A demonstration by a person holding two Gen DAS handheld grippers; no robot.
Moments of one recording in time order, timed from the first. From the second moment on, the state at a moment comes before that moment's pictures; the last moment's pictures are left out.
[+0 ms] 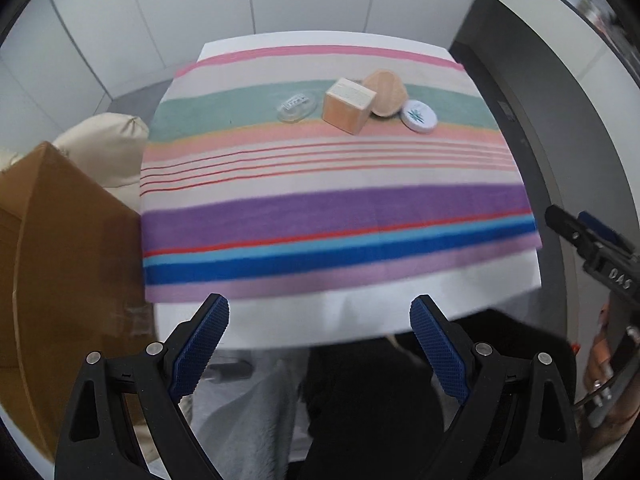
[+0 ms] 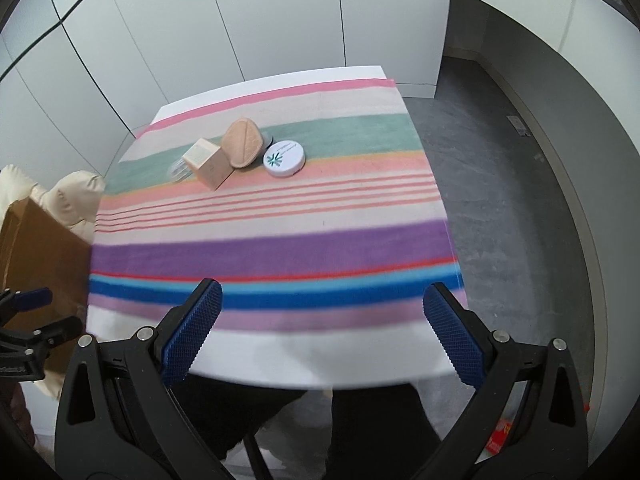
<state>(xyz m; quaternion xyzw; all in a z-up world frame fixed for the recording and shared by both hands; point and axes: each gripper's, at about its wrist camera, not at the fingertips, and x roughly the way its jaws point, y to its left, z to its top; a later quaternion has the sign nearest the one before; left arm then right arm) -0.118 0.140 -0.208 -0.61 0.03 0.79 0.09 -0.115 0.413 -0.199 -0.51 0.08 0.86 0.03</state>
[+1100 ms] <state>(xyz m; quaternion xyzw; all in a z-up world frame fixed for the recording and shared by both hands) -0.334 0.216 -0.324 -0.51 0.06 0.85 0.12 -0.302 0.380 -0.328 -0.49 -0.01 0.87 -0.05</state>
